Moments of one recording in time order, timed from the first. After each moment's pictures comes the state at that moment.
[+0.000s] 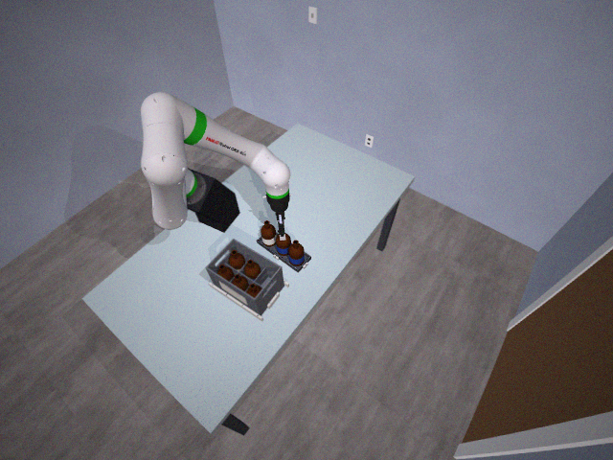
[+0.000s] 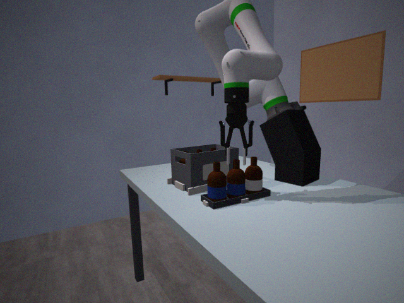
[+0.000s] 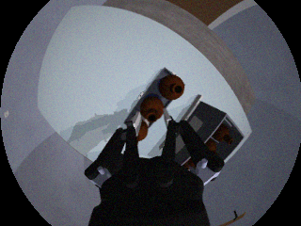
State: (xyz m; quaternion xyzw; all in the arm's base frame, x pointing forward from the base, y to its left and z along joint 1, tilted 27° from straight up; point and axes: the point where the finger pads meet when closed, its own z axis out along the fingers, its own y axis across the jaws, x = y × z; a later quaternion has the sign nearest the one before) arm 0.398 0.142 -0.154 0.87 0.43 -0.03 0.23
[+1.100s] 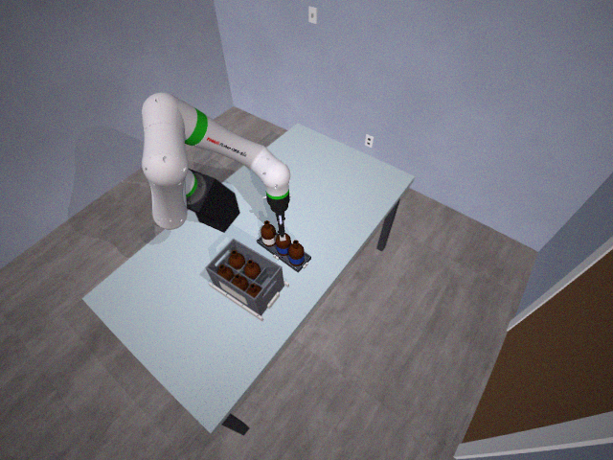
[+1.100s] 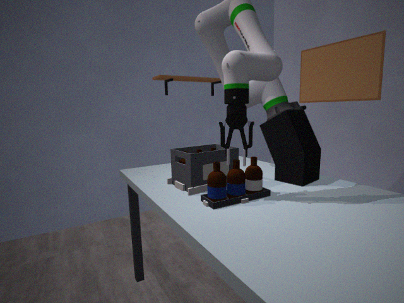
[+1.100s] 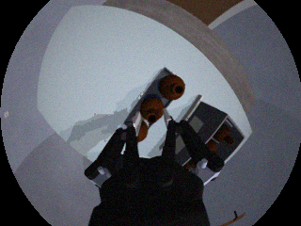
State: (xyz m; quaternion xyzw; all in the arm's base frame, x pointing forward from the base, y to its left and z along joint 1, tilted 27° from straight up) arm 0.399 0.140 -0.157 0.87 0.43 -0.03 0.23
